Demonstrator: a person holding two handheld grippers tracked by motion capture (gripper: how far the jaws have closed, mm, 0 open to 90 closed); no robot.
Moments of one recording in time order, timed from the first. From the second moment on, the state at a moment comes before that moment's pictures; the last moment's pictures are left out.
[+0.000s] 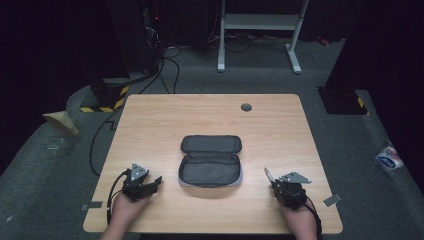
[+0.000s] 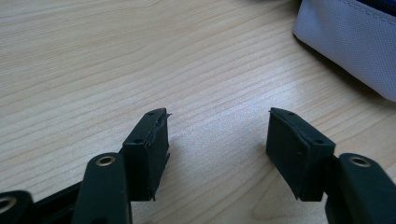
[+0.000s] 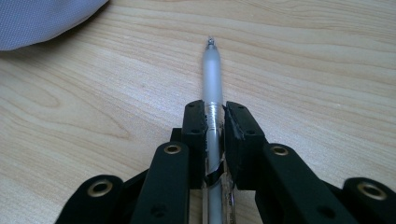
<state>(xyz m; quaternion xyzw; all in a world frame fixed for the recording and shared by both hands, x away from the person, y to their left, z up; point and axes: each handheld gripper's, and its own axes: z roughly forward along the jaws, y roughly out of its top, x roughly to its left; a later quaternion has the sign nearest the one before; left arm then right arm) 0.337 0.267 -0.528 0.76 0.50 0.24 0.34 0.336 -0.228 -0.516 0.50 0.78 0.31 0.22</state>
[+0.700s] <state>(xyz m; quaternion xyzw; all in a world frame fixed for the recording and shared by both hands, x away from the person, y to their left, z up) 0.338 0.267 -0.528 0.76 0.50 0.23 0.35 0.337 -0.234 -0.509 0.49 0.77 0.35 0.22</state>
